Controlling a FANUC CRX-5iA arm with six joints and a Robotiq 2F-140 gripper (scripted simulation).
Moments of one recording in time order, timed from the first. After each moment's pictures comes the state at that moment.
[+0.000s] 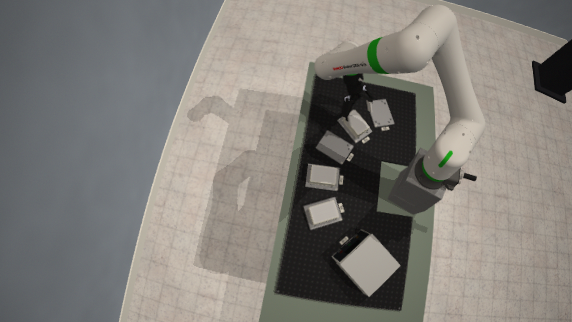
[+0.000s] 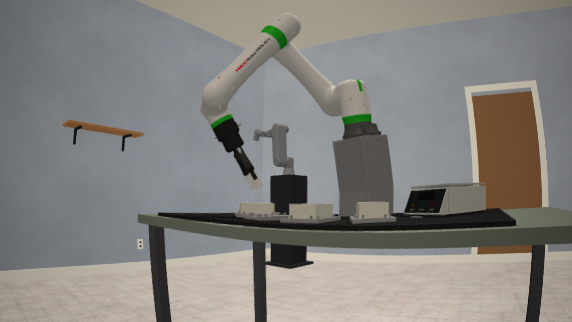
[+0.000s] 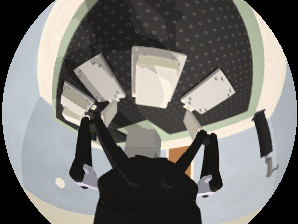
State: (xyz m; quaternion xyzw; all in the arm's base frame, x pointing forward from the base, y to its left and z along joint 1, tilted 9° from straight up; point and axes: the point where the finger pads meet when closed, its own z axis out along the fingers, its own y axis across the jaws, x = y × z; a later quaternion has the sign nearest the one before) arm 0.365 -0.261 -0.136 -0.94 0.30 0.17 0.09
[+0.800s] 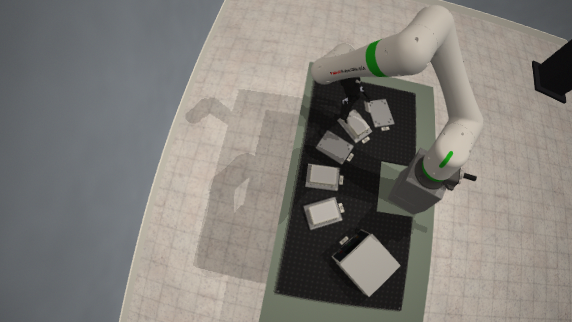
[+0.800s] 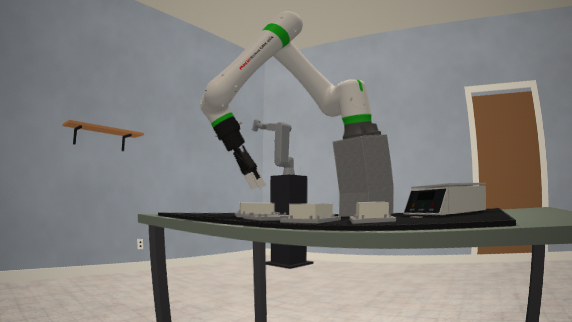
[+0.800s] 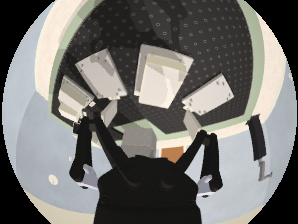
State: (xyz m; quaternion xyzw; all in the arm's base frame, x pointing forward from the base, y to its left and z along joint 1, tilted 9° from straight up) arm 0.371 -0.251 -0.133 -0.95 0.26 0.17 0.07
